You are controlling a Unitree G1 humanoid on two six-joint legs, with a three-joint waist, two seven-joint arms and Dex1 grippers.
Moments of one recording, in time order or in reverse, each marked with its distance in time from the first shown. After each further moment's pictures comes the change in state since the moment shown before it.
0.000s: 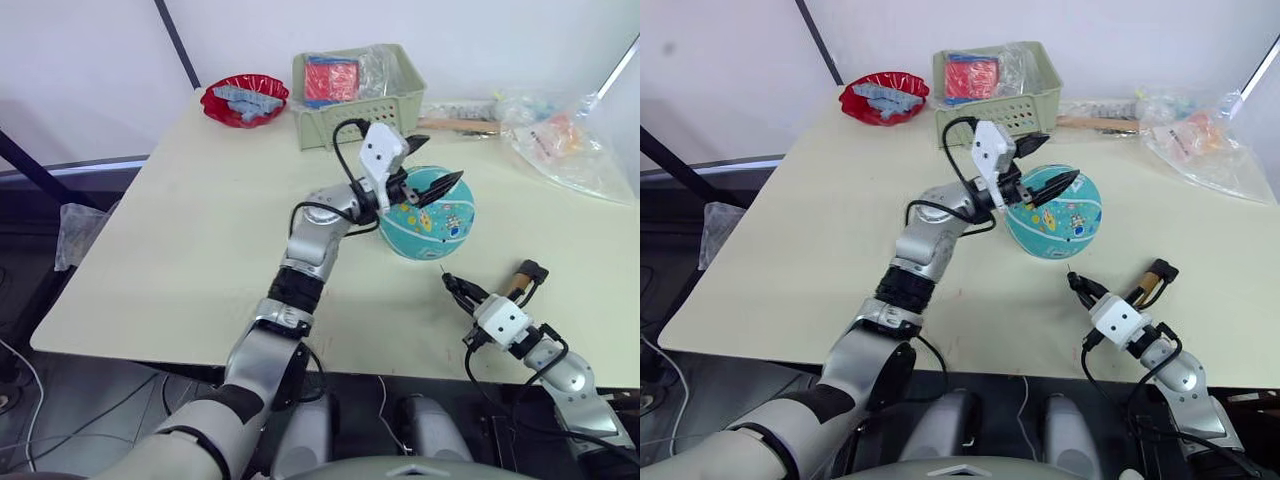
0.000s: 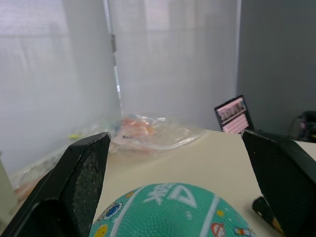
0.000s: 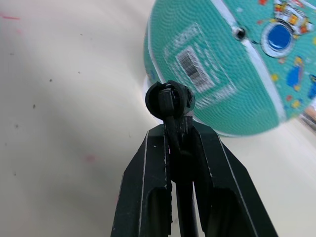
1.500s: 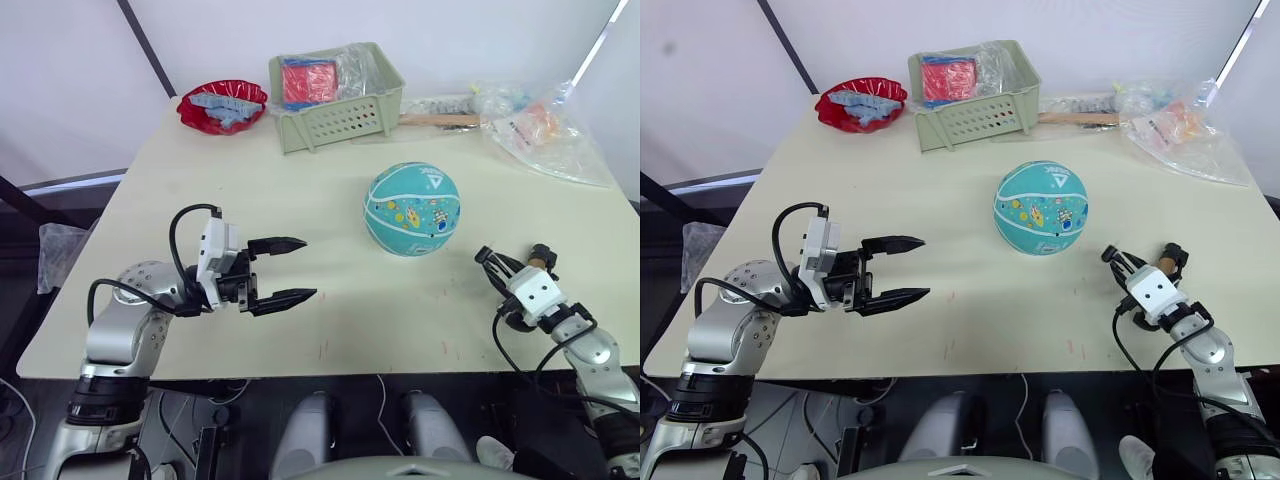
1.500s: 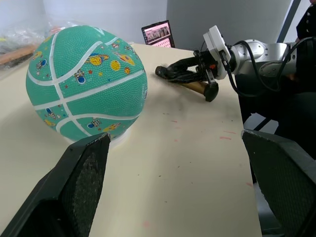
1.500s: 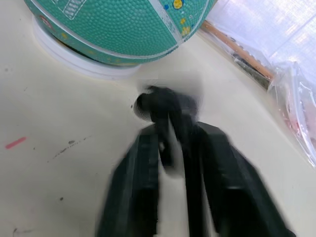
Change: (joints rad) left arm 0.634 0.587 0.218 -0.496 -0.343 0.226 -0.426; right arm -0.128 -0.077 -0.099 0.222 0.074 0.006 -0.013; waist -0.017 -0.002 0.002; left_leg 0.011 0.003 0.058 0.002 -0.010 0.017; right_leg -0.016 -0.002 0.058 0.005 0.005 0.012
